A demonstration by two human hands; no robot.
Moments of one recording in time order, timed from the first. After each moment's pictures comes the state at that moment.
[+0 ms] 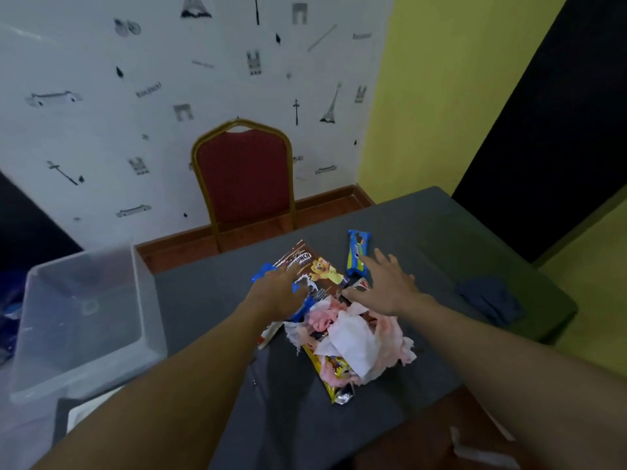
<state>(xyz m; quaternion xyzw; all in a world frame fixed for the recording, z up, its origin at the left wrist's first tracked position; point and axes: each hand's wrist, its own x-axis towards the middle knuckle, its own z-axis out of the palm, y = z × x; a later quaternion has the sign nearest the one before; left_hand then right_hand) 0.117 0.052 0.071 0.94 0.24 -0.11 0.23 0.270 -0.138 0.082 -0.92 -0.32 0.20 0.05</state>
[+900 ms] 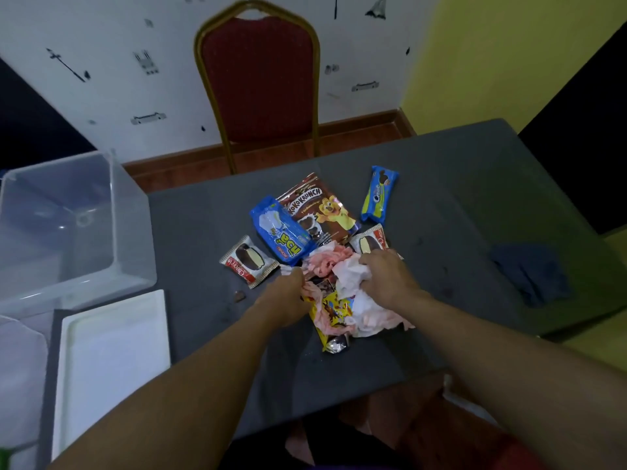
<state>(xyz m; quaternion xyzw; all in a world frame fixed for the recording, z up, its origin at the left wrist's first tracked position) 0.103 -0.016 -0.036 0.88 0.32 -0.21 0.29 0.281 -0.157 -0.032 -0.87 -0.44 0.22 0.07</state>
